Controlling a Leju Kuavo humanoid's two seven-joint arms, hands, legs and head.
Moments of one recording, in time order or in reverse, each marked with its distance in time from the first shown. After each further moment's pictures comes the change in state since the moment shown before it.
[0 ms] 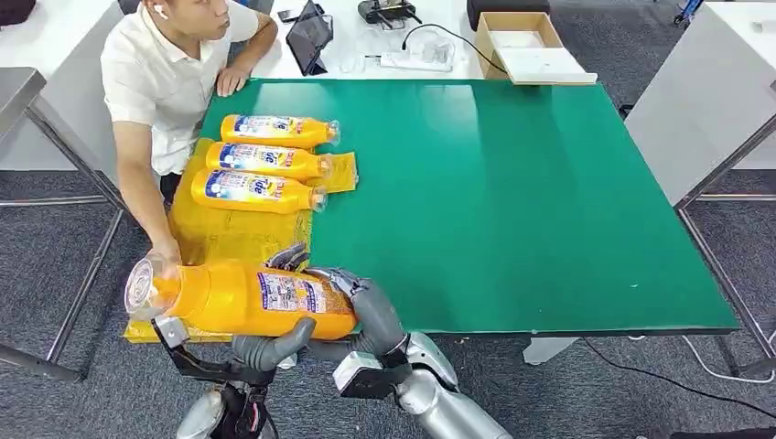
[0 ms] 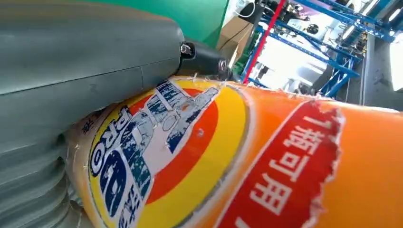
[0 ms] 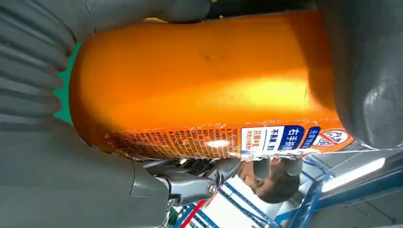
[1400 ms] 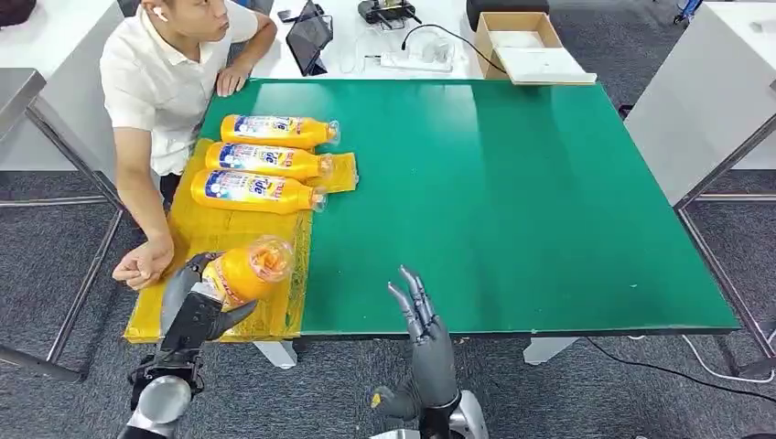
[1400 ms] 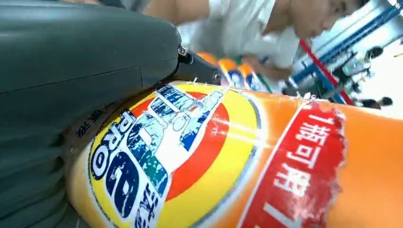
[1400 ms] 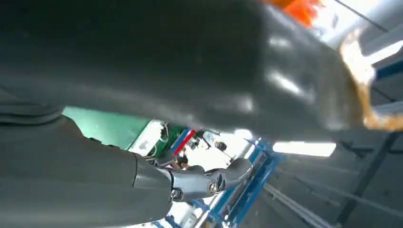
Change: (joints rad) left arm -0.076 0.160 0.206 0.084 -0.934 0.584 0.129; right arm 0.319 -0.084 -0.089 -0.385 0.101 -0.484 0.000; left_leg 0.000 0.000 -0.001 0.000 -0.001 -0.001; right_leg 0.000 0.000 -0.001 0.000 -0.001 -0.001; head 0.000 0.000
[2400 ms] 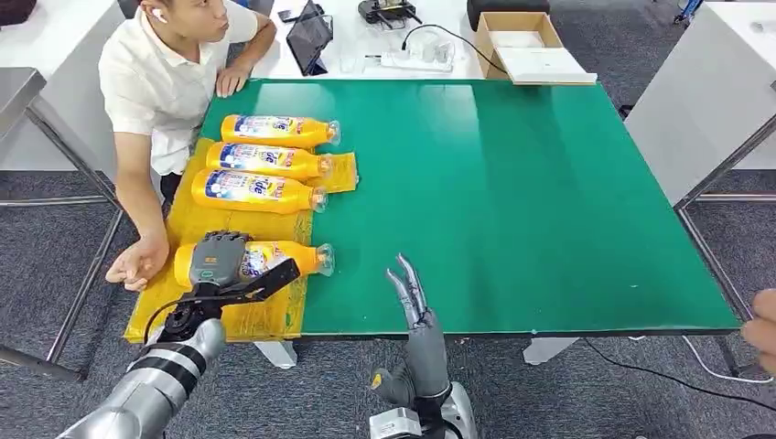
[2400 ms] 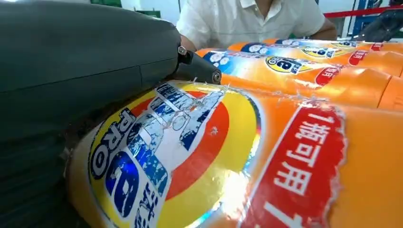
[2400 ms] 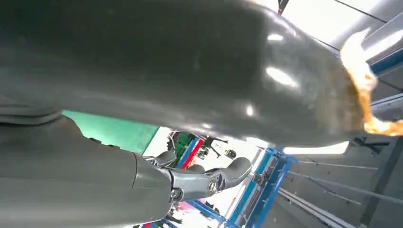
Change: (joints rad) left arm -0.439 -0.024 -0.108 0.703 -0.700 0.050 0.292; right arm -0.050 0.020 0.045 0.061 -0.126 0.004 0.000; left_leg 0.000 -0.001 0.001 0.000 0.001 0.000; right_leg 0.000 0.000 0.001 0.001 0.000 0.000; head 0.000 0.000
